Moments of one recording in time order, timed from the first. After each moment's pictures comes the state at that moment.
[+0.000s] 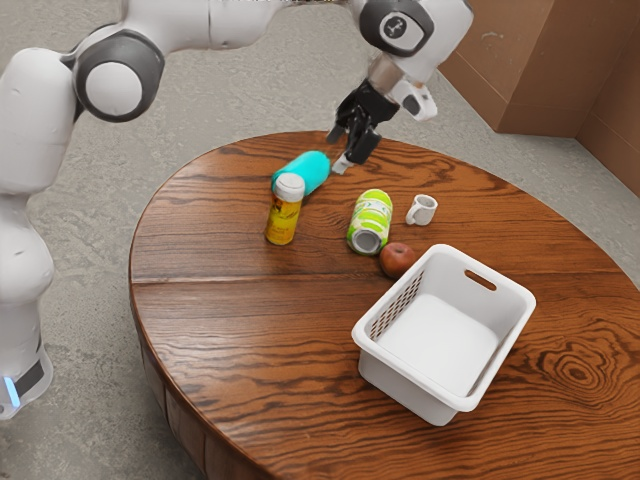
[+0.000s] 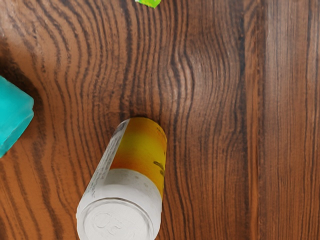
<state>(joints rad) 0.48 0.36 -0.59 -1.13 0.30 1.08 0.10</state>
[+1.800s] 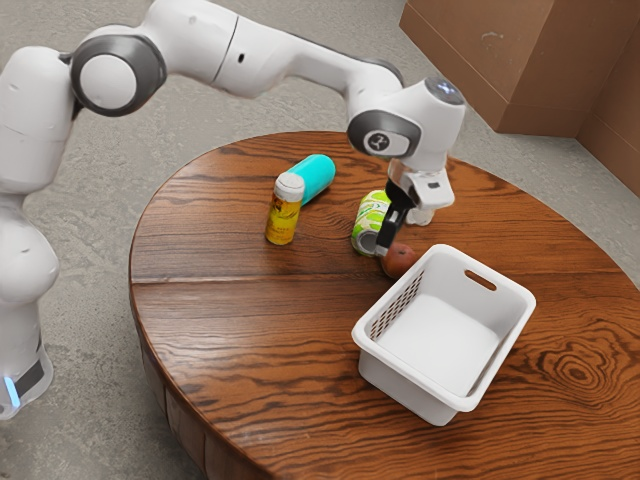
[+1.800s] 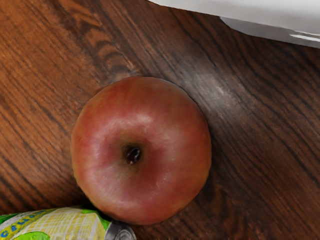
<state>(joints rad) 0.57 0.38 -0.73 -1.56 0.41 1.88 0.40</state>
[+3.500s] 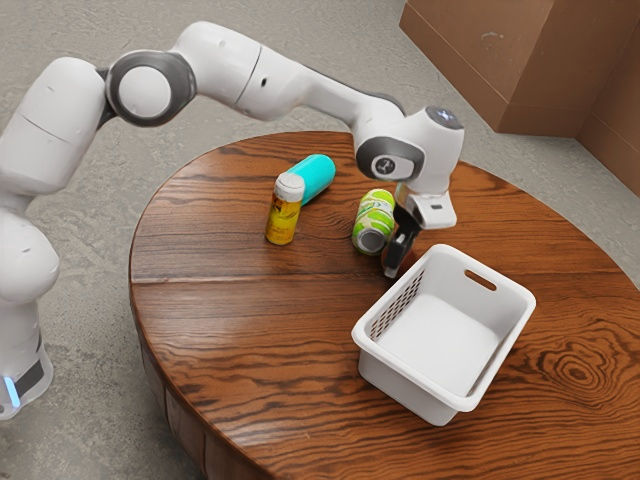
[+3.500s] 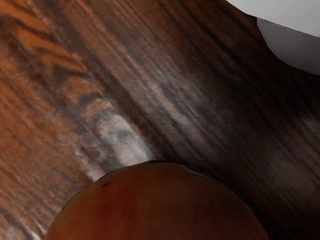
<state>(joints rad) 0.59 0.59 -0.78 -1.47 0.46 1.96 0.47</state>
